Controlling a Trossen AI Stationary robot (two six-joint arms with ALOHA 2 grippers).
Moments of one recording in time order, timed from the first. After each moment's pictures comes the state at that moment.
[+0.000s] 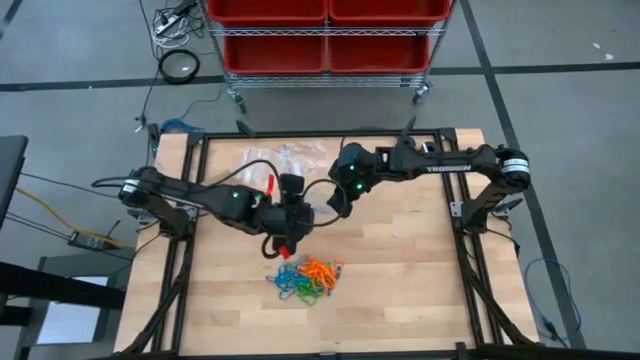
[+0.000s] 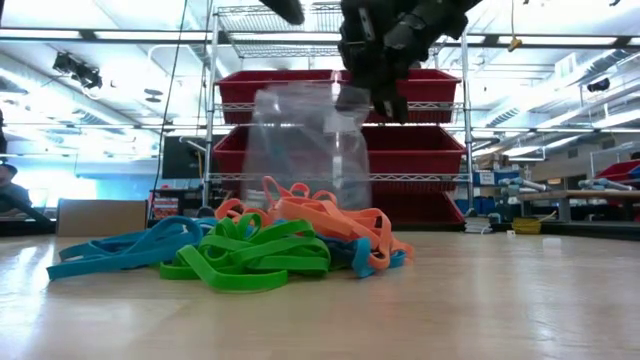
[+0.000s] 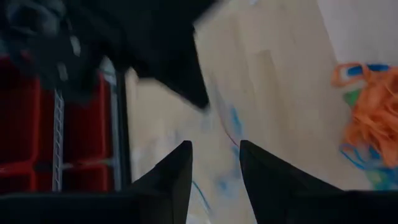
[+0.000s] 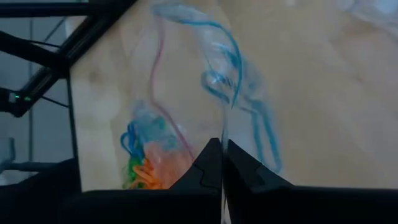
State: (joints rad) left arm -0.28 1.63 1.67 -1.05 -0.55 0.17; right arm -0.17 1.61 1.27 -0.48 -0.27 0.48
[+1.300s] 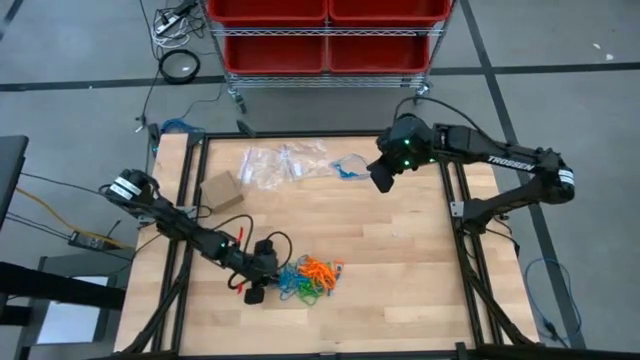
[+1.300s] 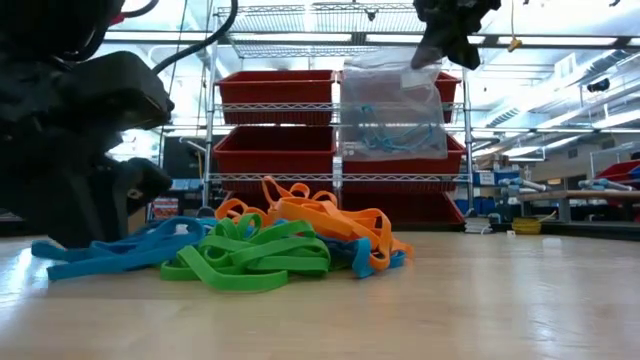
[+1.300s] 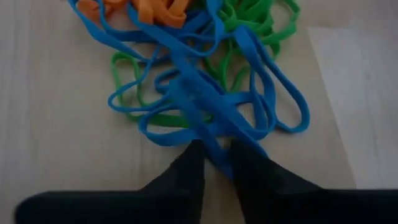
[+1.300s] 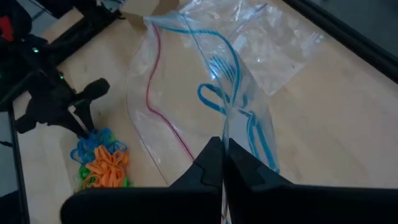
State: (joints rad) left arm -0.50 1.58 0.51 0.20 -0.11 -0.46; right arm -0.27 1.24 1.27 -0.81 -0.02 0.41
